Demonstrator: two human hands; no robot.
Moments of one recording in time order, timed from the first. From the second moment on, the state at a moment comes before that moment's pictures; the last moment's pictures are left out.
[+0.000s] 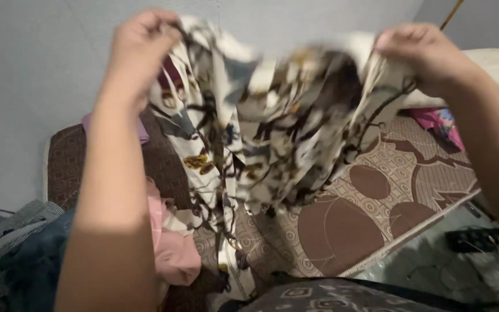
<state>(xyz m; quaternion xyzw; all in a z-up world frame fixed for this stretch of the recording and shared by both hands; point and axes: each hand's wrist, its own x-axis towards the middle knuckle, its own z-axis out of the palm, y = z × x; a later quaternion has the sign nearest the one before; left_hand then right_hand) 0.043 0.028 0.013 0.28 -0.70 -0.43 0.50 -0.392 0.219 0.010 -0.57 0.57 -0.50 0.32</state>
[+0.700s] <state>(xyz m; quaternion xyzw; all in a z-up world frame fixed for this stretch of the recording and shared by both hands) -0.049 0.051 0.005 0.39 -0.79 -0.06 0.48 -0.491 0.171 -0.003 -0.66 0.58 -0.42 0.23</state>
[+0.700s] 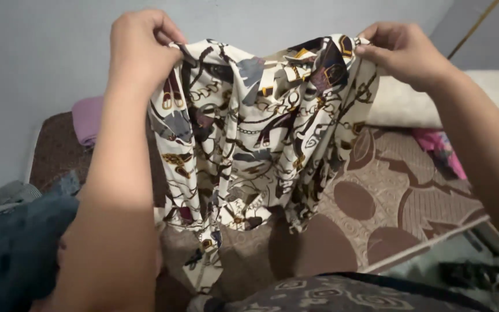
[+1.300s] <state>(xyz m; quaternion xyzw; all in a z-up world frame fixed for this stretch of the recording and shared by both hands) -0.079 0.056 -0.002 0.40 -0.78 -0.06 0.48 -0.620 0.085 0.010 -0.71 0.44 -0.43 0.34</state>
